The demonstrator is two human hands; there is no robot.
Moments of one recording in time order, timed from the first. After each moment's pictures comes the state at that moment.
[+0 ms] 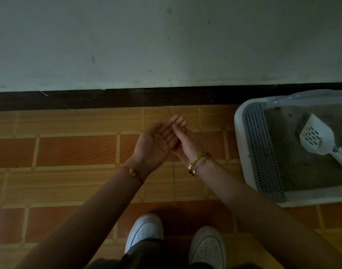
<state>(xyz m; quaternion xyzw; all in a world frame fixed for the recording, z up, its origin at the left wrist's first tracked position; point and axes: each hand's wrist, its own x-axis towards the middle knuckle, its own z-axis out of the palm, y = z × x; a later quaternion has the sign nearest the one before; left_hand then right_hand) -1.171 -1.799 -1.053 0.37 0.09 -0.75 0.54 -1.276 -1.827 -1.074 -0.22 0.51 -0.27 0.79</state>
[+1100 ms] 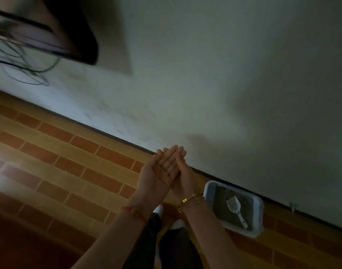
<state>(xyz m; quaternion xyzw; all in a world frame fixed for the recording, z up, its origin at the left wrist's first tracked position) -1.144 -1.677 -0.275 0.37 0.15 -0.58 0.71 -1.209 -1.733 -0.309 -0.18 0.39 -0.18 0.89</state>
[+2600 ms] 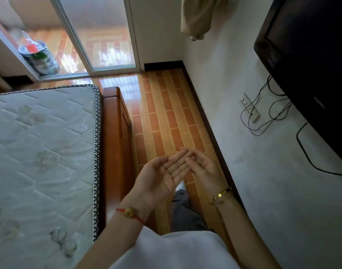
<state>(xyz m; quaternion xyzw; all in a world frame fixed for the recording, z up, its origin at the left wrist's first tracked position) -0.828 -1.185 -0.131 0.23 0.26 -0.27 0.90 -0.805 -1.336 -0.162 -0.69 0.00 0.16 0.70</state>
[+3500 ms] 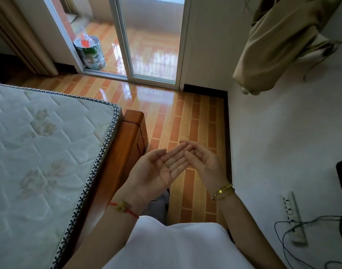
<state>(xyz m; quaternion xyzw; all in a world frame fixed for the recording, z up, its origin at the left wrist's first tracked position) -0.455 -1.126 -0.116 0.20 0.27 -0.11 0.94 -0.379 -1.263 -0.141 -0.71 -0.17 0.24 0.64</state>
